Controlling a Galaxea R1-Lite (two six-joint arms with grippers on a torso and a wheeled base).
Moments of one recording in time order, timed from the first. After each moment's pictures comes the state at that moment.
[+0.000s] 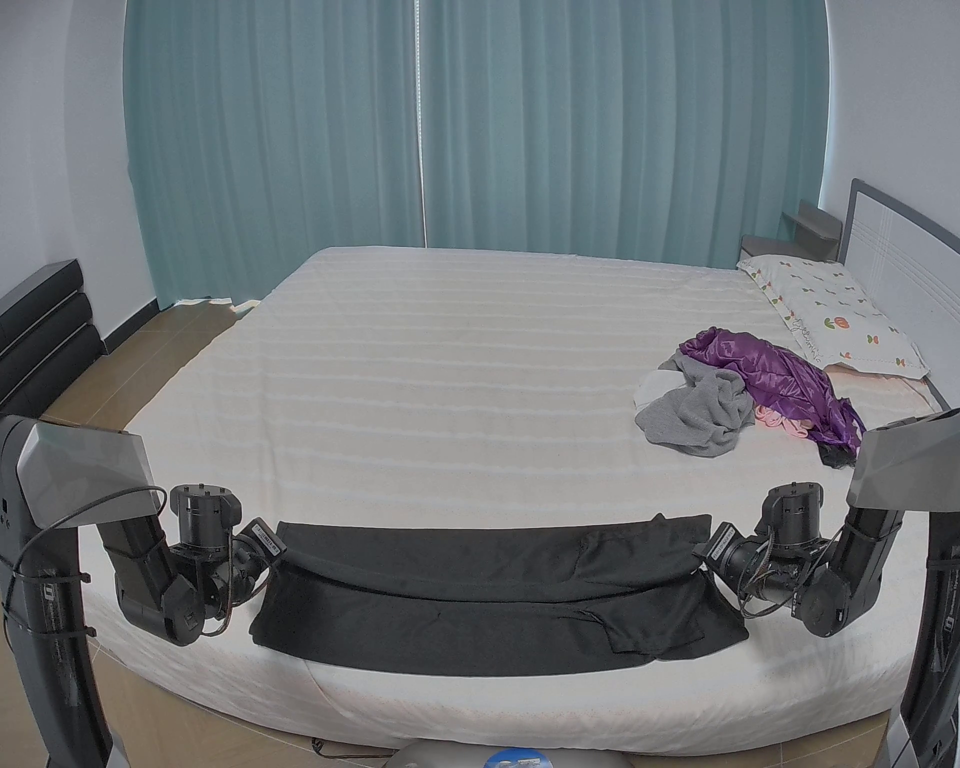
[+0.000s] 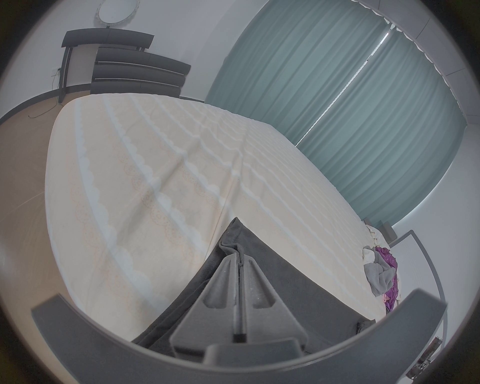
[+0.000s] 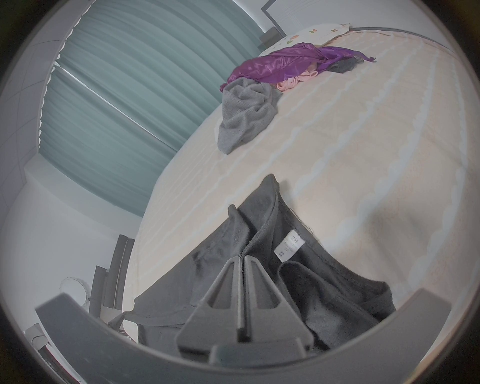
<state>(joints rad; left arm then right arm) -0.09 2.29 -0.53 -1.18 0.14 -0.79 0.19 2.29 -0.48 -1.20 0.04 0.86</state>
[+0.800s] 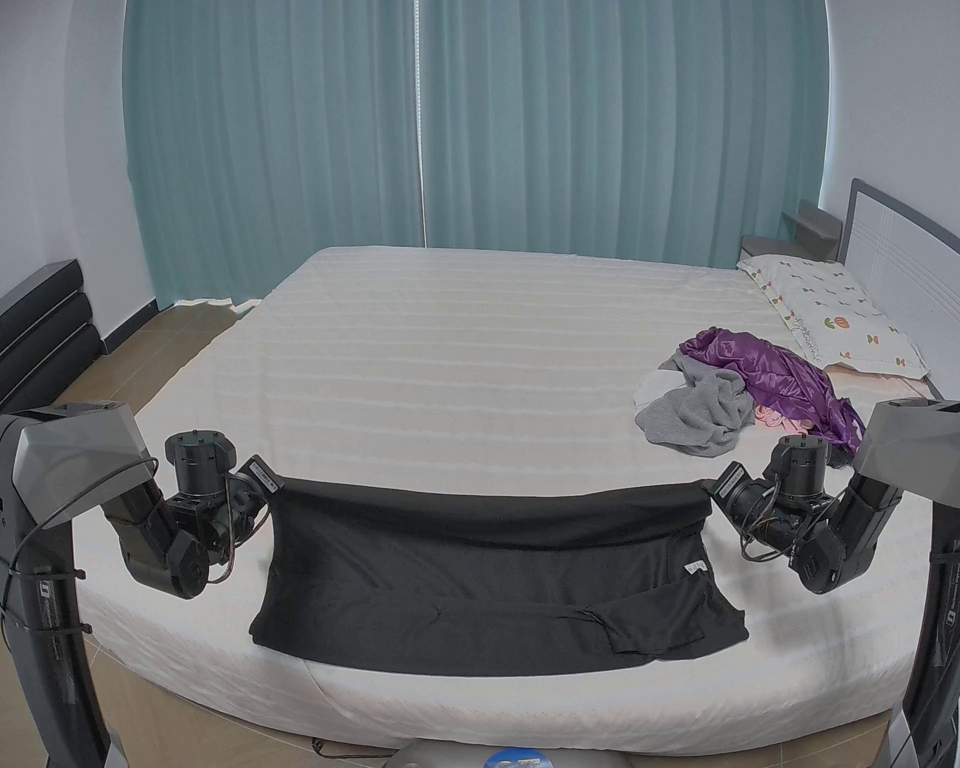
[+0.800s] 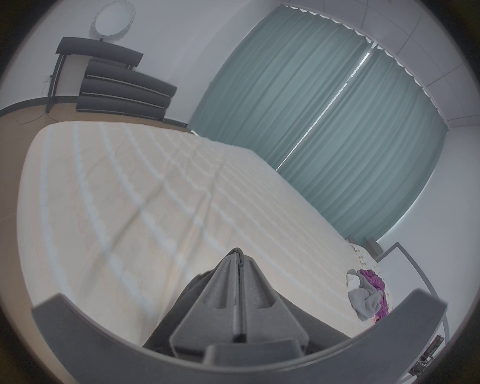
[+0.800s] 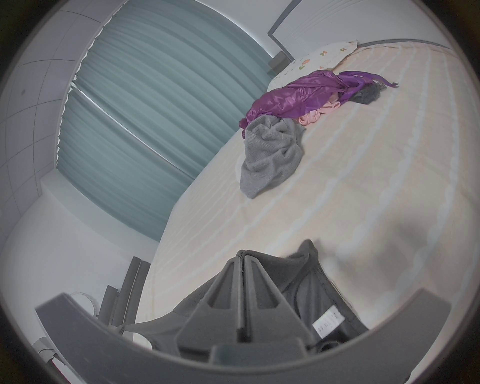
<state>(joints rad) -0.06 2.28 -0.75 -1.15 0.13 -0.74 0.13 2.29 -0.69 -1.19 0.04 0.86</state>
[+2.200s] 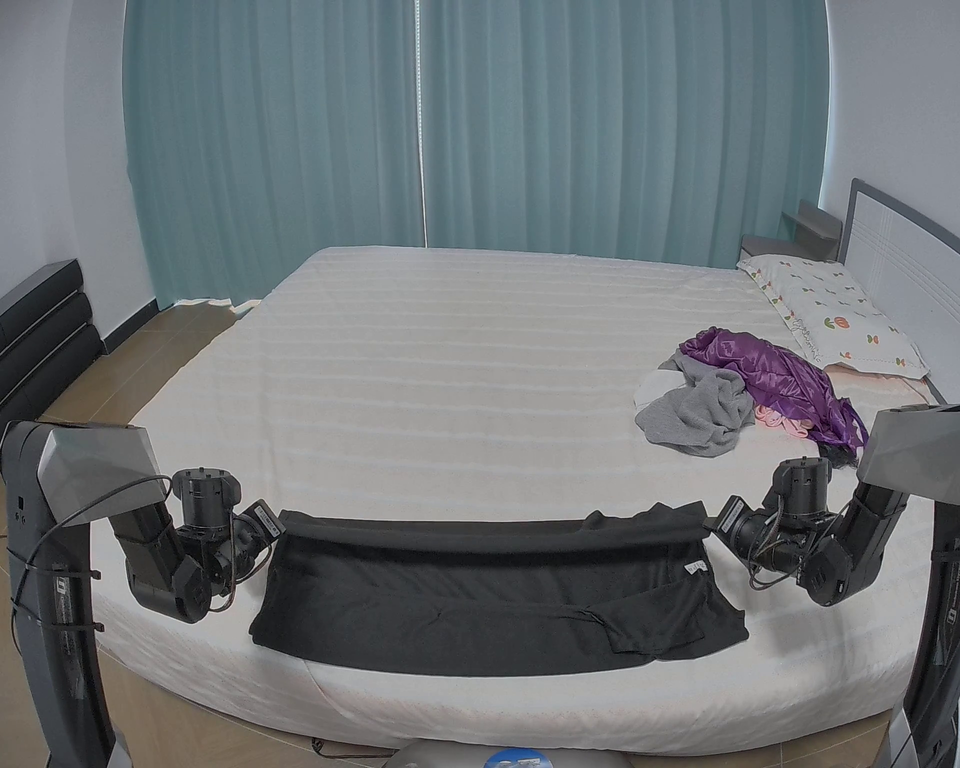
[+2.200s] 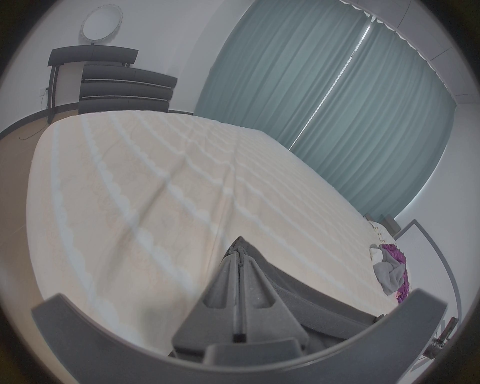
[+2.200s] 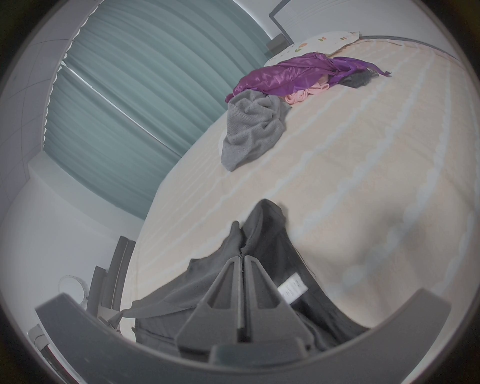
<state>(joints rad) -0.04 2.36 -0.68 -1.16 0.12 -0.66 0.11 2.29 -0.61 -1.11 0.10 0.78</state>
